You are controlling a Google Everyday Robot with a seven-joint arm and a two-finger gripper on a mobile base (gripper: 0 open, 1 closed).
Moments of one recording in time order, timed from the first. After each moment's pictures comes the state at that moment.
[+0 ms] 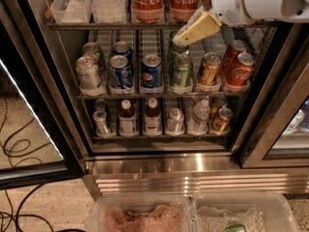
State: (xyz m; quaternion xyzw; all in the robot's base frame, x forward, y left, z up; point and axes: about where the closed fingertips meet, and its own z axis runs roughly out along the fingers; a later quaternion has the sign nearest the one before) arm 0.615 -0.092 1.067 -0.52 0.63 -0.06 0.57
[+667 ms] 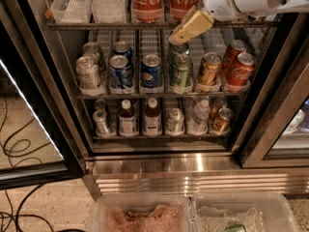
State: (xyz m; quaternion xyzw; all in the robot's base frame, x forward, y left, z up) arm 0.642 -0.076 1.057 -0.56 0.62 -0.05 0.55
